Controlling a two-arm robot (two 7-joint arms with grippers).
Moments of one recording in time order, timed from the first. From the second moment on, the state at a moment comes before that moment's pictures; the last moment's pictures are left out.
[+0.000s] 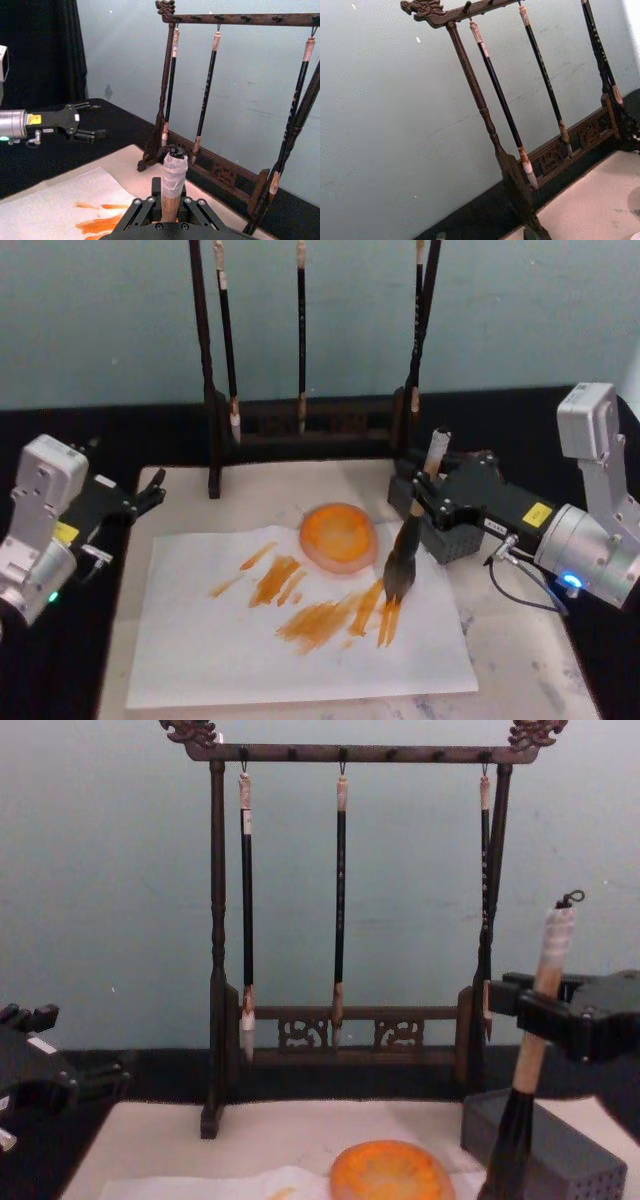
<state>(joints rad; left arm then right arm) -0.20 0.60 0.45 -1.41 -0.25 -0.12 0.03 0.15 0.55 -0.36 -1.66 0.48 0.03 0.47</state>
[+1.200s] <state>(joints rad) -0.20 0.60 0.45 -1.41 -0.25 -0.12 0.03 0.11 0.51 -0.30 -1.73 0.46 0.01 0.41</state>
